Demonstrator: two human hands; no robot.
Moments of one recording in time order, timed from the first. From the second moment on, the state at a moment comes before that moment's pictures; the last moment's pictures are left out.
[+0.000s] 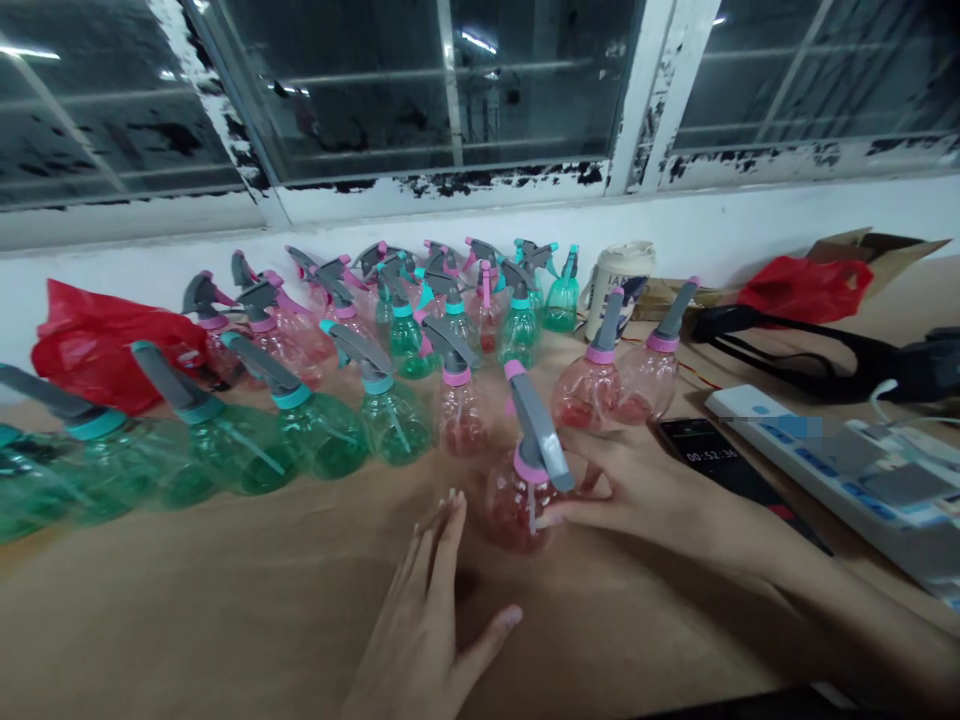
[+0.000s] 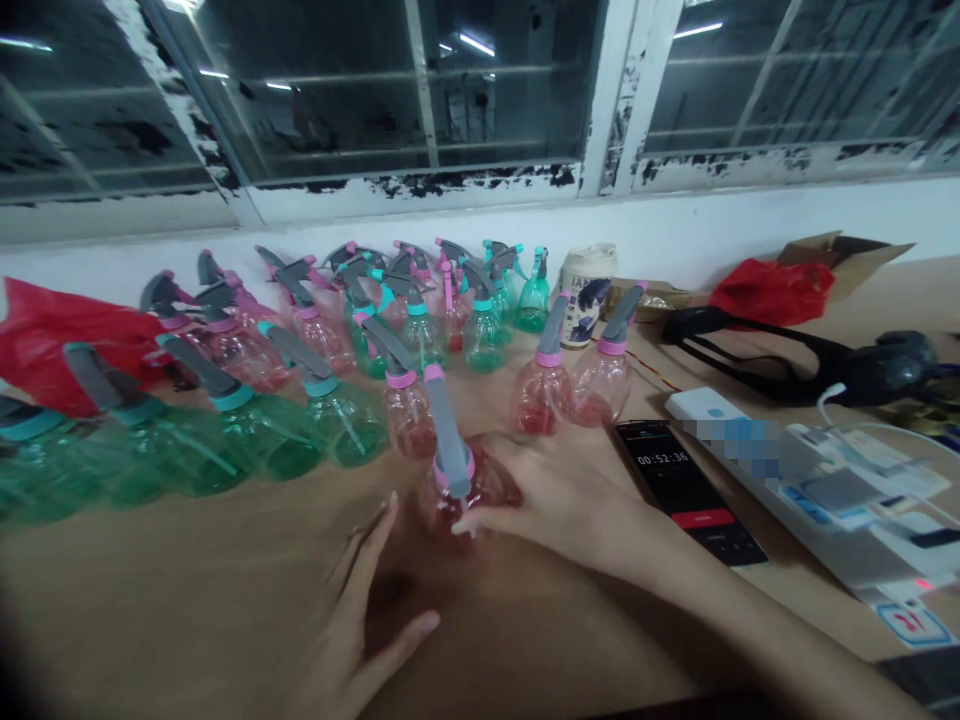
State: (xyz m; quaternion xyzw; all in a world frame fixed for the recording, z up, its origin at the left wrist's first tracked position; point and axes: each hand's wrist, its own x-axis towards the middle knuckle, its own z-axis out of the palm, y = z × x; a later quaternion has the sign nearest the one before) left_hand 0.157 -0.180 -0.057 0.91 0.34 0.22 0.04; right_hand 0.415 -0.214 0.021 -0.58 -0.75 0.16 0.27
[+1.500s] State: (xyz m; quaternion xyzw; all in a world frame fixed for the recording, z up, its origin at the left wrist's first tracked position) left_hand 0.103 -0.175 -0.087 0.91 0.37 0.18 -0.07; right_hand 0.333 -0.175 0.009 -0.43 -0.73 0.26 0.47
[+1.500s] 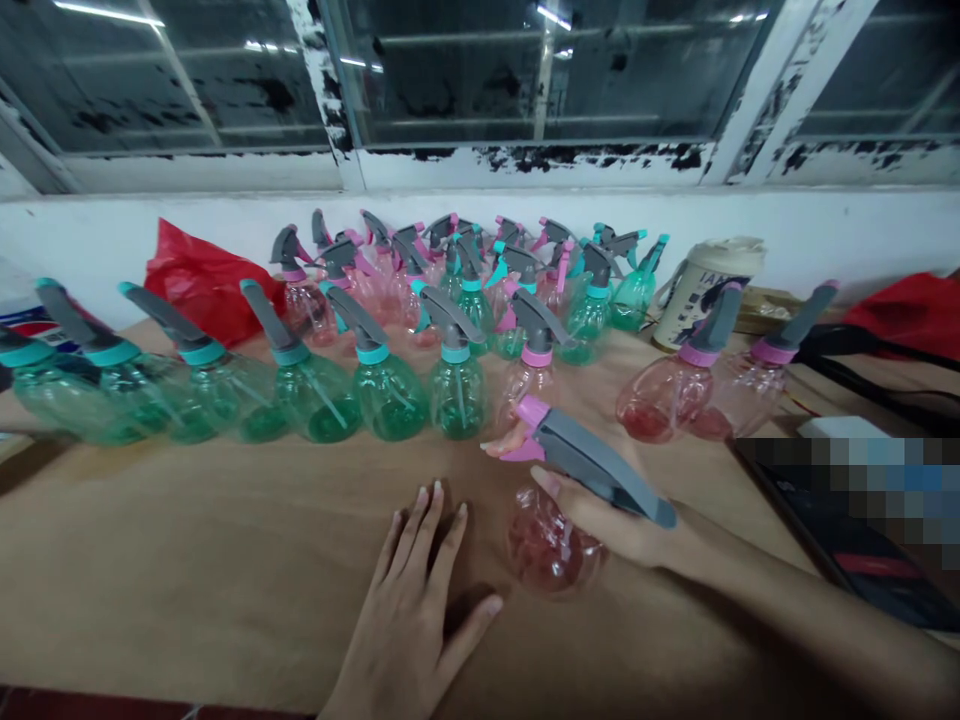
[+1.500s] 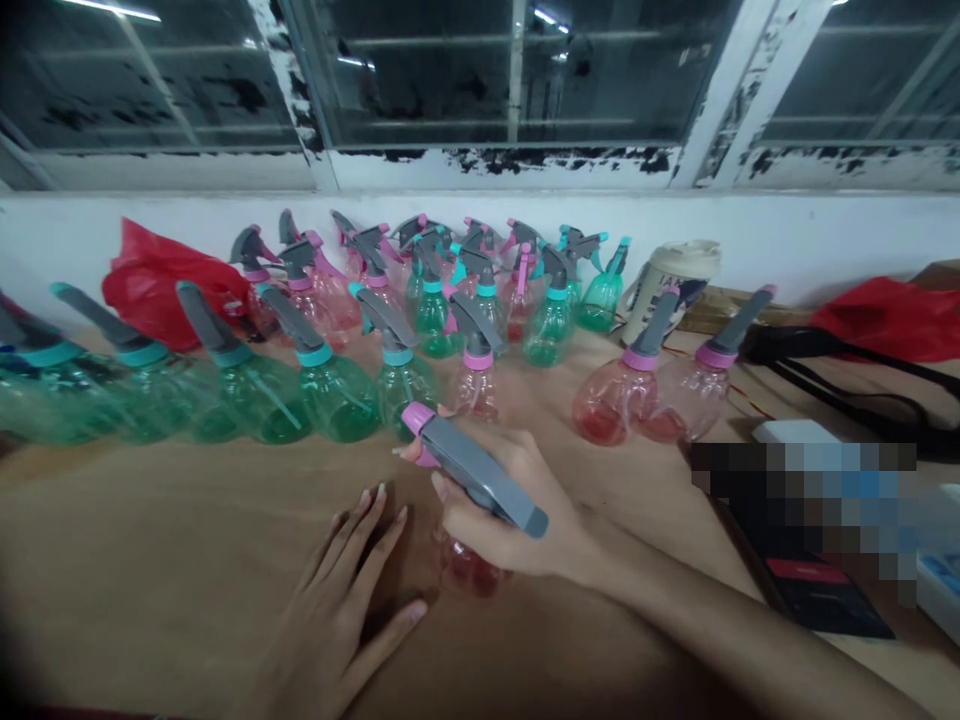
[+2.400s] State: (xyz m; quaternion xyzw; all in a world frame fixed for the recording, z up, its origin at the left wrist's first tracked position) left_hand 0.101 -0.172 -0.092 0.91 0.36 0.20 -0.06; right_hand 0.331 -0.174 0.011 -0.40 -0.70 0.30 0.51
